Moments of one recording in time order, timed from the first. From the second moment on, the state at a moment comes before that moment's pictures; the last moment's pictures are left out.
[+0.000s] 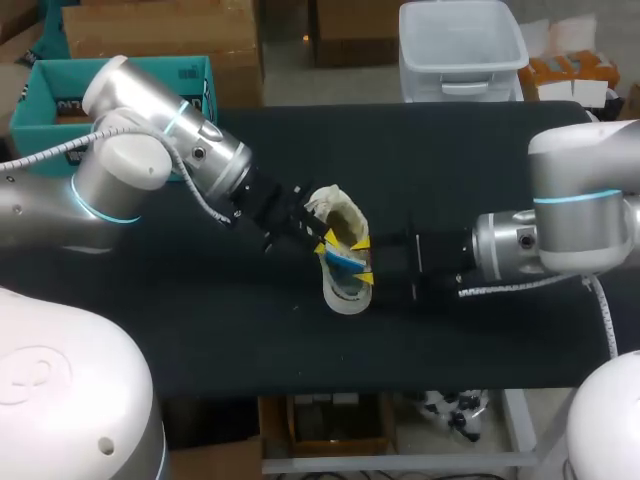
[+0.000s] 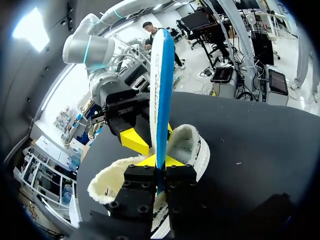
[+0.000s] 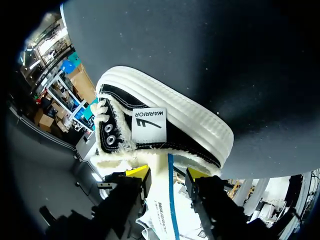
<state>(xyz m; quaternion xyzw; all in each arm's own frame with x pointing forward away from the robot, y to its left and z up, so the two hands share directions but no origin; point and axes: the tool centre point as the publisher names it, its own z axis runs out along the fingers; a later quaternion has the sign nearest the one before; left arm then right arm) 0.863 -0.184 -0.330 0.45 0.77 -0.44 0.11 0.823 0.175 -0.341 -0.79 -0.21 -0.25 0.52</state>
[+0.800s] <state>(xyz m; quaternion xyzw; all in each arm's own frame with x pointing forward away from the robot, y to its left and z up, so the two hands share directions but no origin) 0.873 -0.179 -0.339 0.43 0.78 -0.44 0.11 0.836 0.179 -0.351 -0.79 -0.22 -0.25 0.52</state>
